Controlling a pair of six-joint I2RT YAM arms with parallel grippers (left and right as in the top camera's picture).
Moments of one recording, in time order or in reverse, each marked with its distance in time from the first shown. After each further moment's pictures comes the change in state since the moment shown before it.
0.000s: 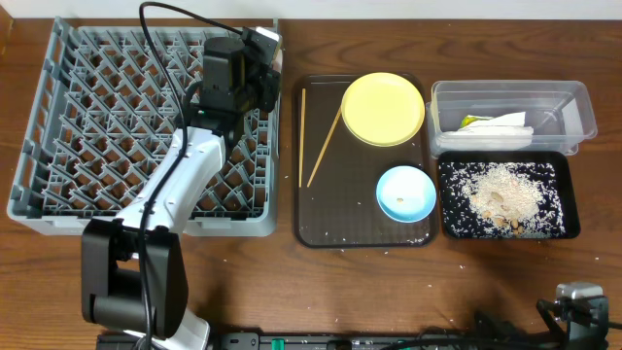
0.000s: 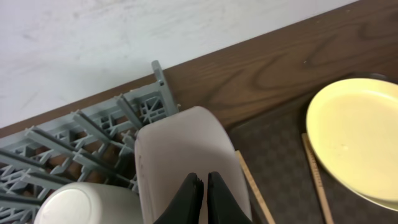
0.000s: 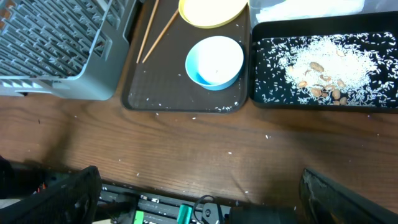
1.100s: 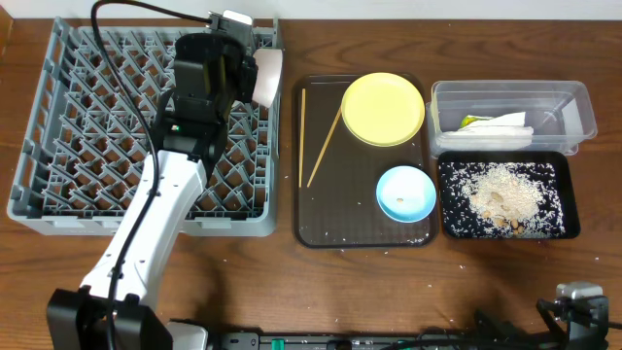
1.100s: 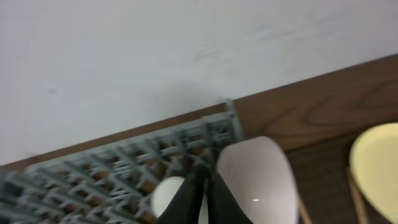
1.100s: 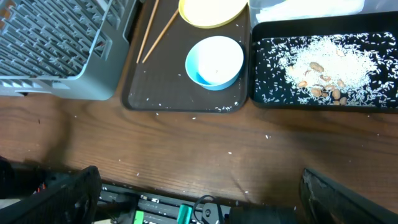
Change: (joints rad) left arm 0.000 -0.212 0.000 -0.072 -0.184 0.007; right arm 0.000 0.000 0.000 0.000 0.000 0.000
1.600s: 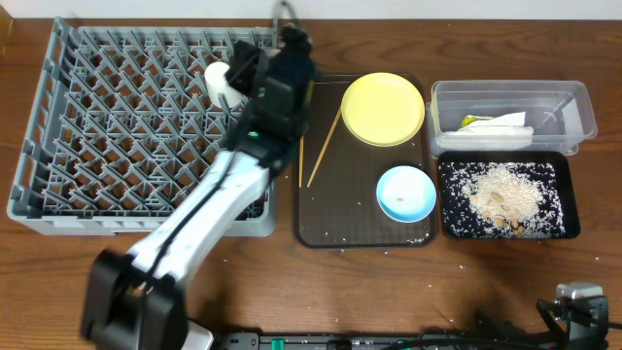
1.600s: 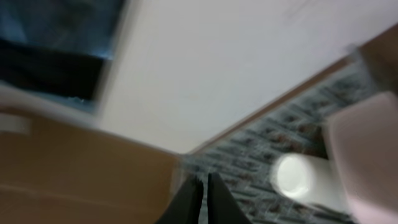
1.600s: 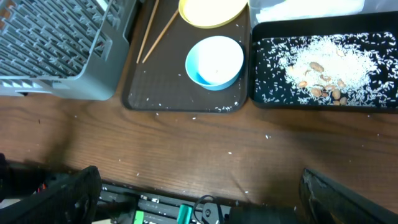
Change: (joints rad) left arm -0.264 0.079 0.000 0.118 -0.773 0.469; right arm 0.000 0.000 0.000 0.000 0.000 0.000
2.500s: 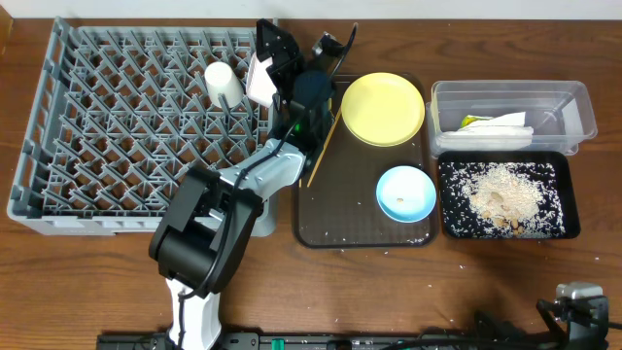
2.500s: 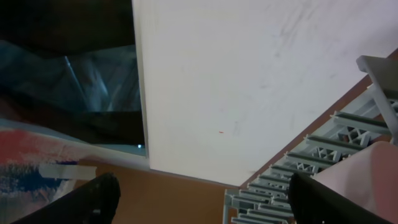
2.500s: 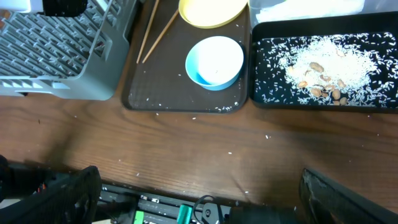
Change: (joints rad) left arm -0.050 0.420 -0.011 0.889 -0.149 0.712; right arm 0.000 0.000 0.000 0.000 0.000 0.000
